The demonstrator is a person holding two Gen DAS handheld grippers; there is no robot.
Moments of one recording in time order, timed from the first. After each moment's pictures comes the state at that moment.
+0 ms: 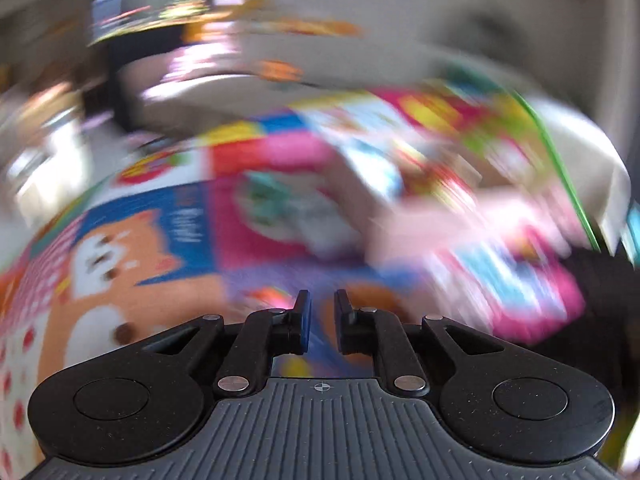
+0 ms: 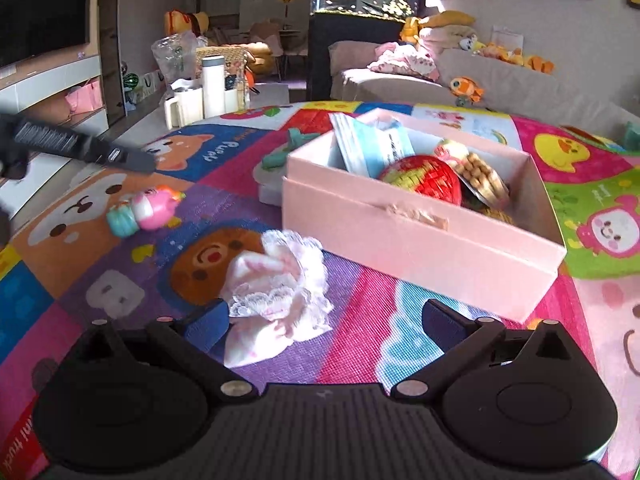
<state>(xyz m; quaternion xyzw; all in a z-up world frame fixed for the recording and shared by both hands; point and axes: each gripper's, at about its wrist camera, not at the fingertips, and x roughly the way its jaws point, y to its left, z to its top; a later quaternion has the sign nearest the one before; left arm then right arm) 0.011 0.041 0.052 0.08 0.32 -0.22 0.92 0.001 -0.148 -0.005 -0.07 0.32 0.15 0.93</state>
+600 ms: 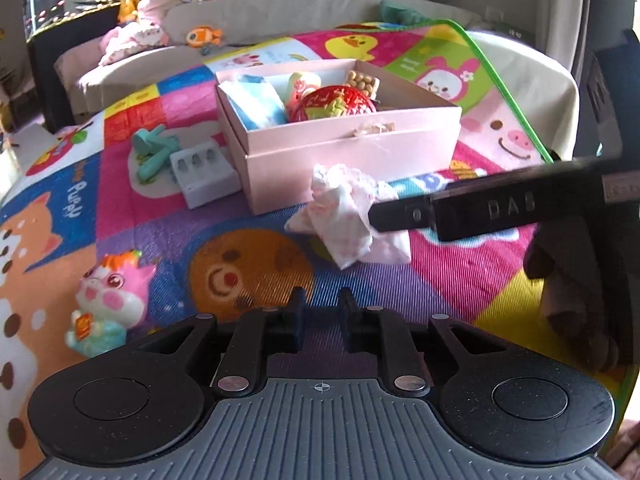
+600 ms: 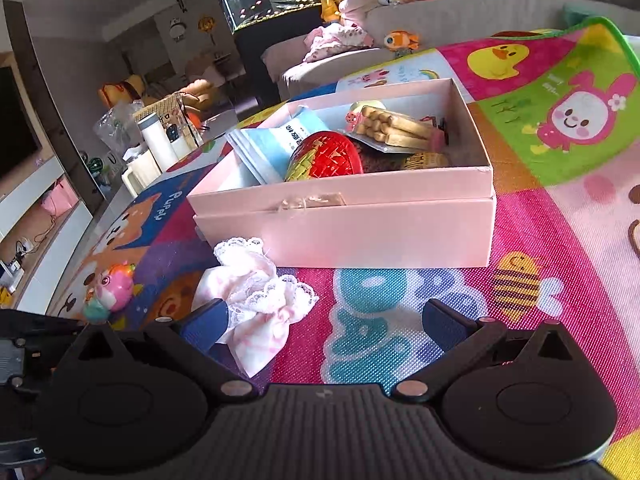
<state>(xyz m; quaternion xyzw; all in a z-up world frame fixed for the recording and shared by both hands) 0.019 -0.021 0.010 0.09 0.36 -0.27 0.89 0.024 -0.204 -0.010 0.10 0.35 0.11 0.93</state>
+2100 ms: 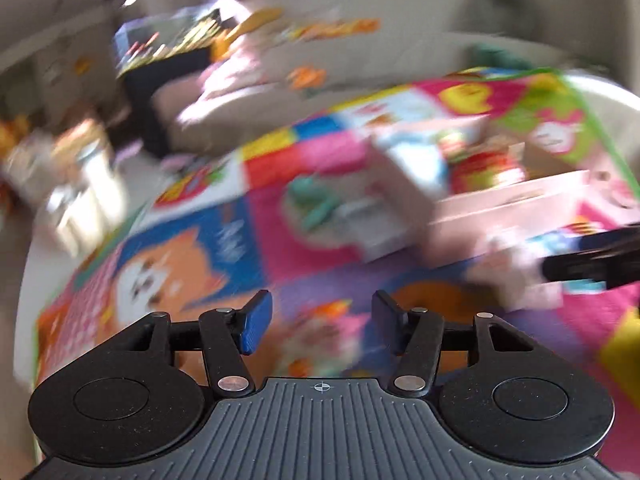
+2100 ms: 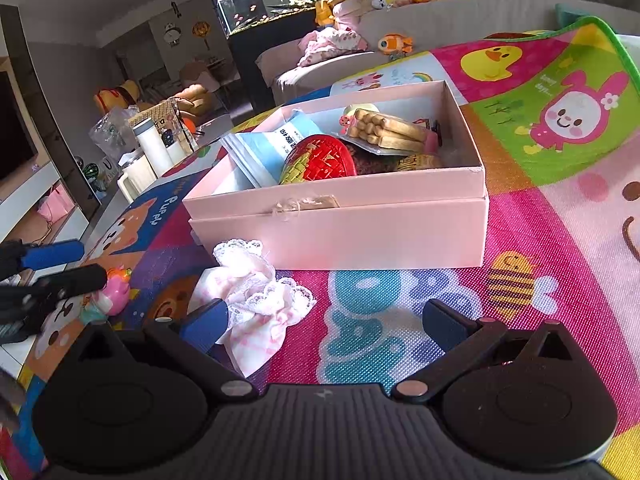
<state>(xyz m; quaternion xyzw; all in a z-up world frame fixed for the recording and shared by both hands) 0.039 0.055 0.041 0.11 0.31 -0.12 0.94 0.024 -0.202 -0.010 0.11 0.34 0.10 0.93</state>
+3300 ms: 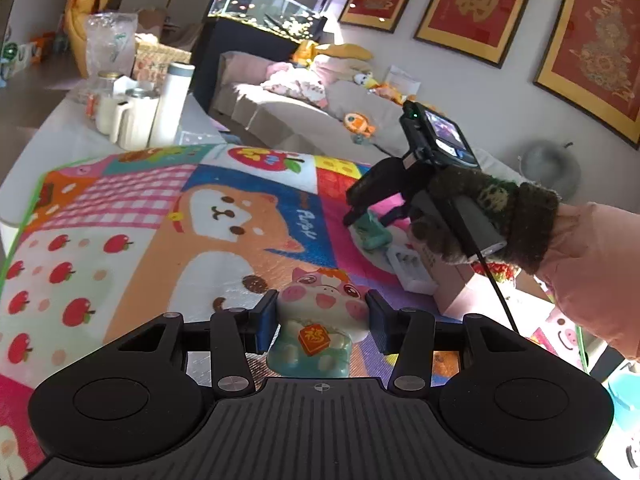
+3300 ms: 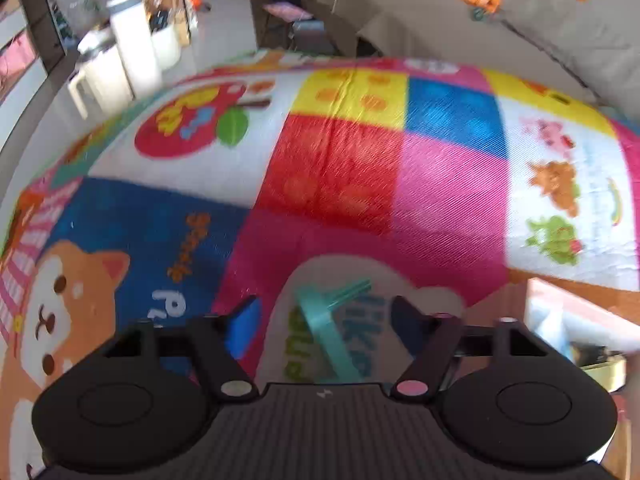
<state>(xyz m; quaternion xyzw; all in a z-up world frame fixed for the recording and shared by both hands) -0.017 0.185 0.047 -0.17 0.27 -0.11 0.94 0.310 0.014 0.014 -0.08 0.52 0.10 0.85</state>
